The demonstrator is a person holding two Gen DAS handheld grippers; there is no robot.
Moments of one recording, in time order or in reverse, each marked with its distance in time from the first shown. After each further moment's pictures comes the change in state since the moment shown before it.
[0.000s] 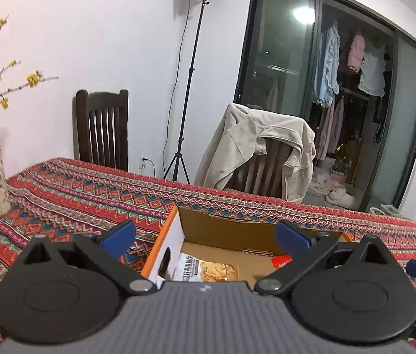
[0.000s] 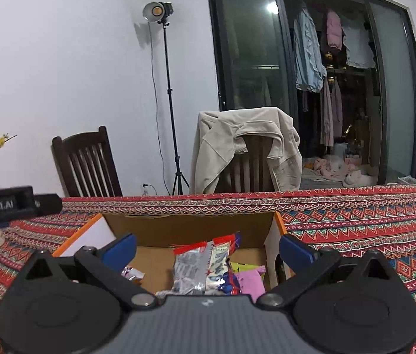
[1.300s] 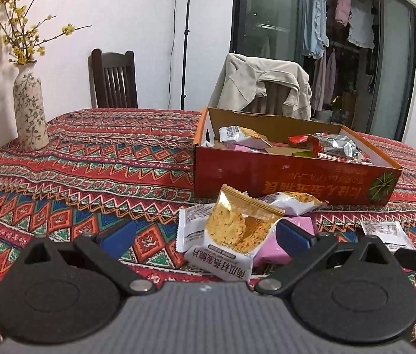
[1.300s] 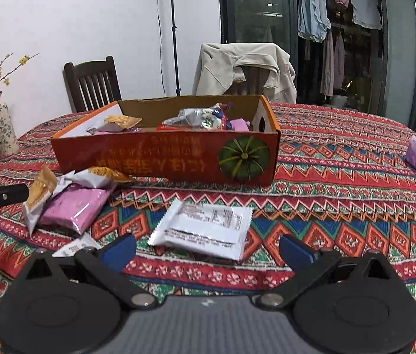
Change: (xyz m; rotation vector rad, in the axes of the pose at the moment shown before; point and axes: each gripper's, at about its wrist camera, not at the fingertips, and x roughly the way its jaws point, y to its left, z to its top) left arm -0.086 0.063 -0.125 0.092 0.147 -0.007; right arm -0.093 -0.001 -0.123 -0.037 0.254 -0.016
